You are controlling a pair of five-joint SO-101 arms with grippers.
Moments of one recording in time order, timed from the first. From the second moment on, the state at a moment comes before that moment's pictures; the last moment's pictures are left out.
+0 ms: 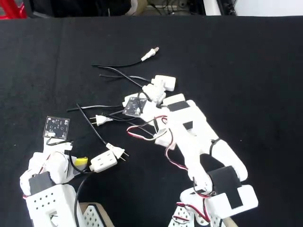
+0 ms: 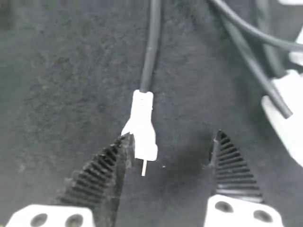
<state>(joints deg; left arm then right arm) -29.2 -87.8 91.8 63.5 -31.0 -18.7 -4.5 43.2 59.3 49.5</state>
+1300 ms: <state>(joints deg) -29.2 -87.8 91.8 63.5 -31.0 -16.2 -2.9 36.3 65.8 49.5</state>
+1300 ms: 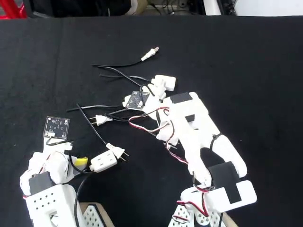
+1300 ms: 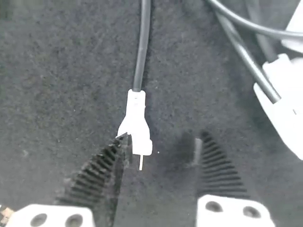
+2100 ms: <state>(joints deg) -29.2 -87.8 91.8 63.5 -31.0 -18.4 4.6 36.3 65.9 47.0</state>
